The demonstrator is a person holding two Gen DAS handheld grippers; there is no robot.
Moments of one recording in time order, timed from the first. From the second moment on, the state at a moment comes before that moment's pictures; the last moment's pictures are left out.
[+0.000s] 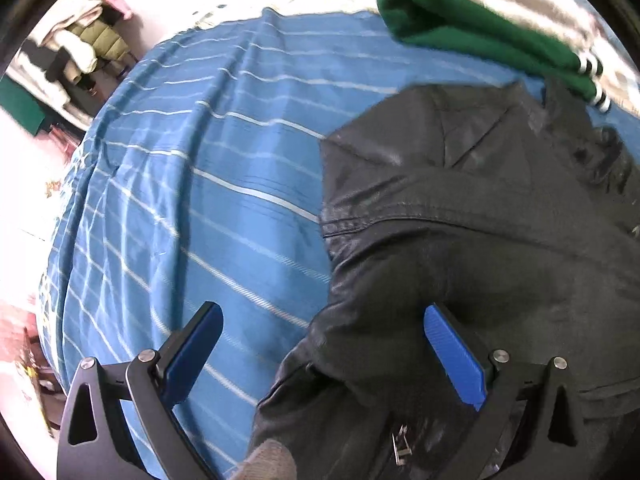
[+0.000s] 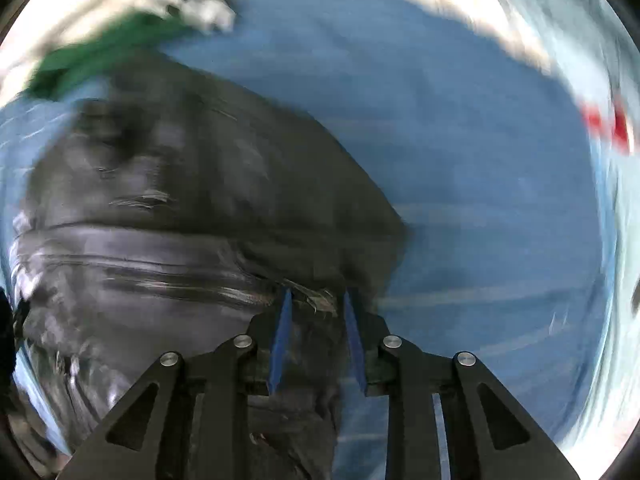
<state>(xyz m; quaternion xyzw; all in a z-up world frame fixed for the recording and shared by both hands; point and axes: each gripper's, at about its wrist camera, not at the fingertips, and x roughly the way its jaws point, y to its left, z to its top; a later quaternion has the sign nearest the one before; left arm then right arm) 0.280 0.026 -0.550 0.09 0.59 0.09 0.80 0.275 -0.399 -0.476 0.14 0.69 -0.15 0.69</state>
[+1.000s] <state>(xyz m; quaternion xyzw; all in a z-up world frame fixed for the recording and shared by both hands) 0.209 -0.006 -0.532 0.10 0.60 0.15 0.78 0.159 -0.363 -0.480 0.15 0.76 -0.02 0.63</state>
